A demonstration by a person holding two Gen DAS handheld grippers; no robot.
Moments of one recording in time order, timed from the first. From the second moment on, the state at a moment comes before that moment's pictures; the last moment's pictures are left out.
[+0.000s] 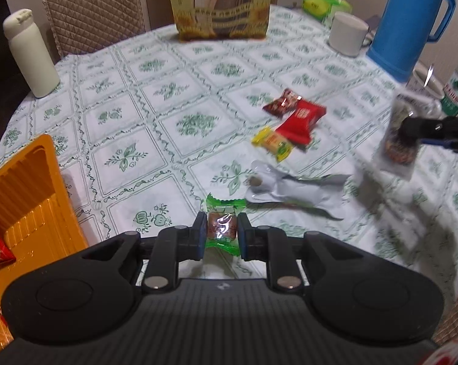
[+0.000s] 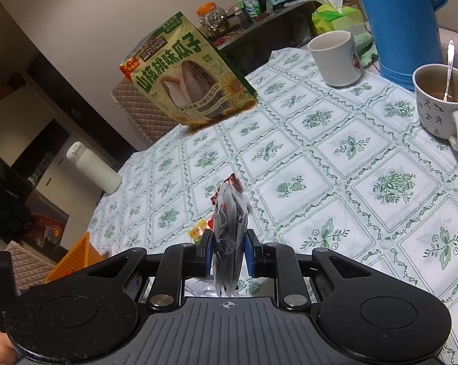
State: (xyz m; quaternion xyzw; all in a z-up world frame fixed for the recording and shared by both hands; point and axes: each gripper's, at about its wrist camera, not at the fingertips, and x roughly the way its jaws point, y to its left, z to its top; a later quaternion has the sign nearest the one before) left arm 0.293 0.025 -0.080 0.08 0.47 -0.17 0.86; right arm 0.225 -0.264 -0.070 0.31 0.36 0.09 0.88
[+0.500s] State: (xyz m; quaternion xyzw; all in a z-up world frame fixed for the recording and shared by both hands) left arm 0.235 0.085 -0.031 0.01 0.43 -0.11 0.90; right arm 0.220 -0.239 -0.055 0.28 0.38 0.14 0.87
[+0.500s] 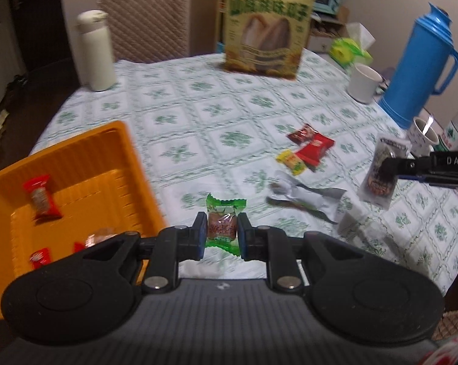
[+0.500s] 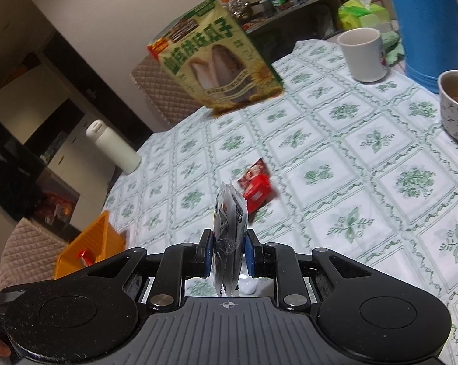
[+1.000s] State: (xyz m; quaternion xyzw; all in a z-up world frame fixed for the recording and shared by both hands) left arm 0.194 0.170 -0.020 -0.02 0.42 0.01 0.90; right arm 0.219 -0.154 -0.038 0.25 0.41 0.26 0.84
